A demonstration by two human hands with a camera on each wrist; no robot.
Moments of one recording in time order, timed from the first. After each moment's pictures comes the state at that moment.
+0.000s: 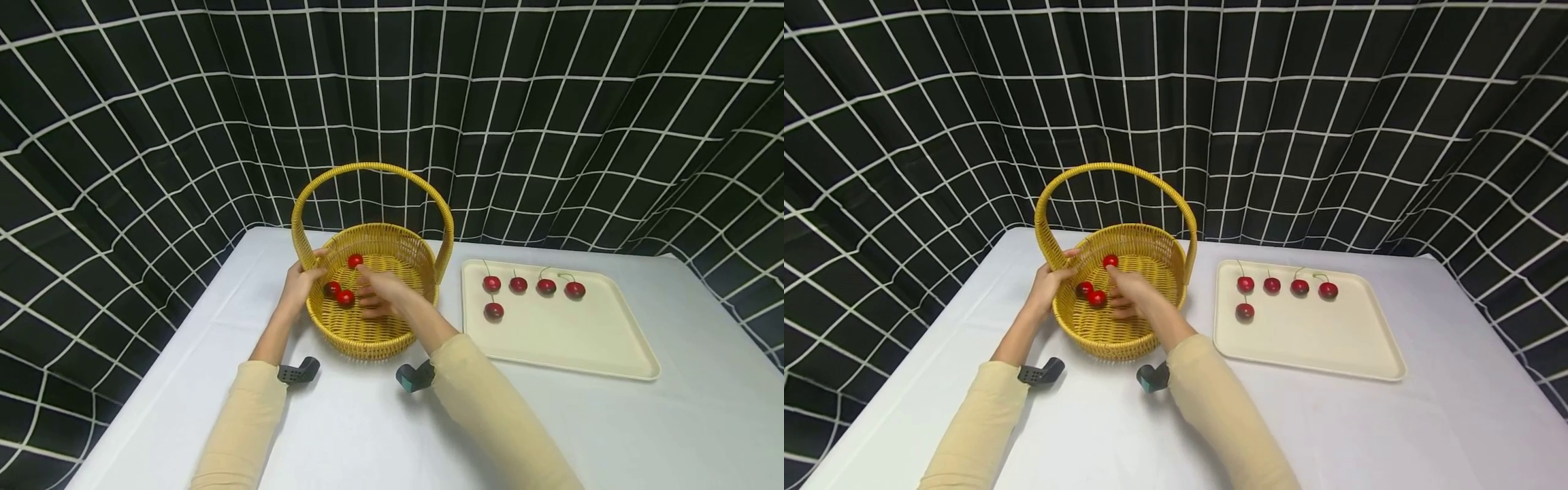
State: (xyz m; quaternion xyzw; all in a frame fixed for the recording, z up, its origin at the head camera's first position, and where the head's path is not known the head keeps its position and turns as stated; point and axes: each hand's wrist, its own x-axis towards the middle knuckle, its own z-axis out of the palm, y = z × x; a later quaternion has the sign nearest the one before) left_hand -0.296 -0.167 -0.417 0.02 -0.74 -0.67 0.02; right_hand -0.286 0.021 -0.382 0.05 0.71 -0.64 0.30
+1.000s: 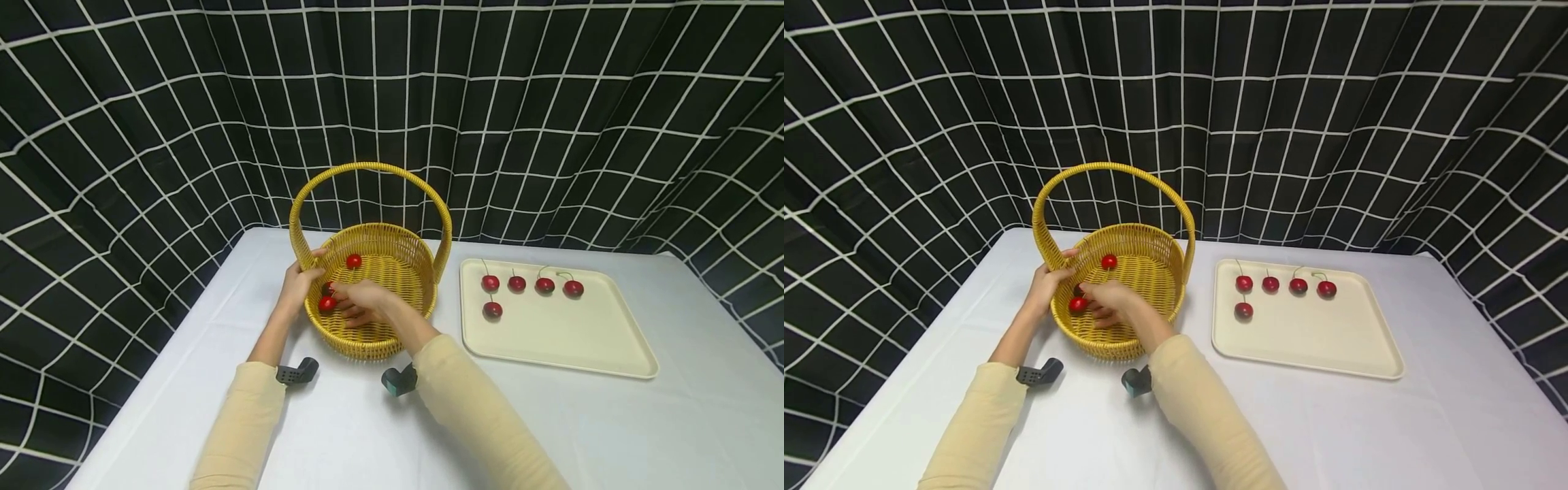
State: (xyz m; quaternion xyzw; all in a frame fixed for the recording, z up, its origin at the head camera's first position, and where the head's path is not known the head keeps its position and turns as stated) left_hand -0.297 -0.168 -0.420 0.00 -0.74 -0.67 0.03; right_hand -0.279 -0.005 -0.384 0.01 0.72 -0.61 0.35
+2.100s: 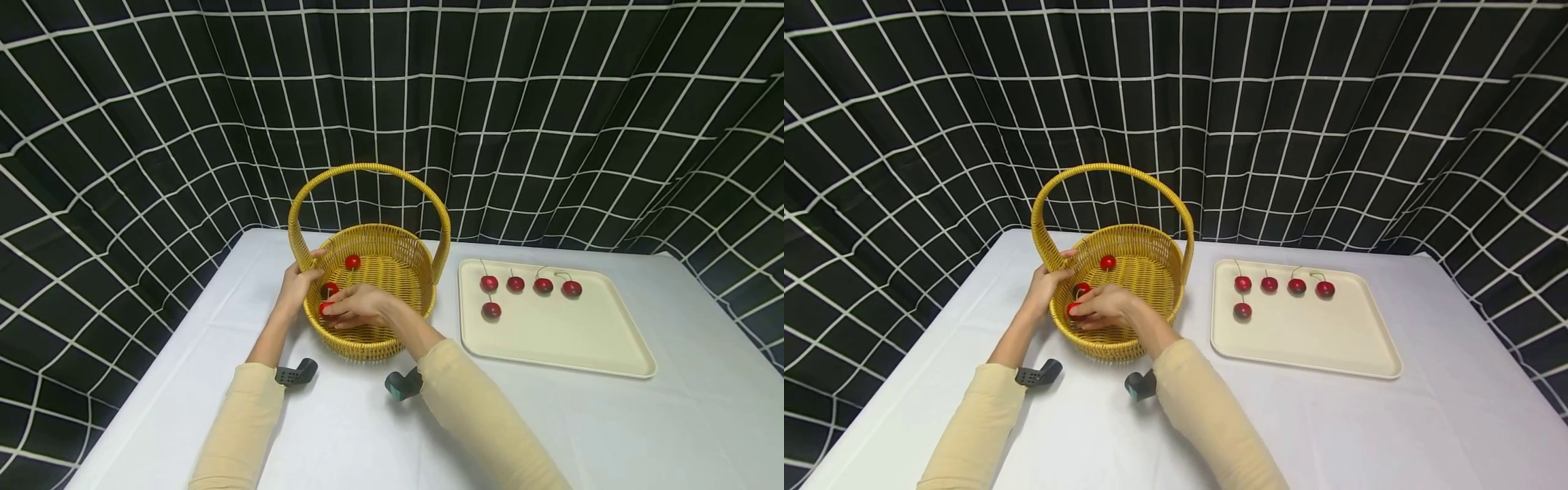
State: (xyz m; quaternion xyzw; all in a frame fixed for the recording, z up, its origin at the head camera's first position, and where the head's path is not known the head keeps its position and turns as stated) left_hand -0.295 -0.167 -0.419 0.00 -0.74 -0.67 0.03; right_hand -0.275 -0.001 -0.385 -0.05 0.69 -0.62 0.38
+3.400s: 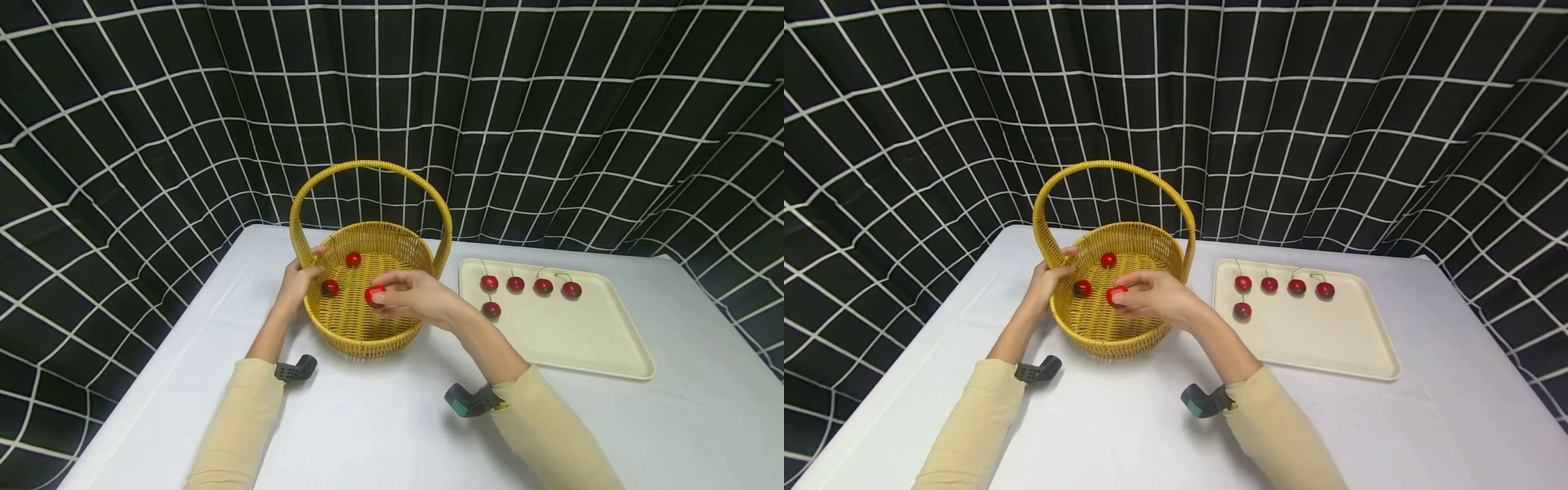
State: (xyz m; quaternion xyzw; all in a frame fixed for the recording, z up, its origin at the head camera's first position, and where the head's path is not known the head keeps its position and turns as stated) left_hand -0.296 -0.168 -0.416 0.01 -0.74 -0.67 0.03; right_hand -0.244 0.087 -0.345 -0.13 0.70 -0.64 0.29
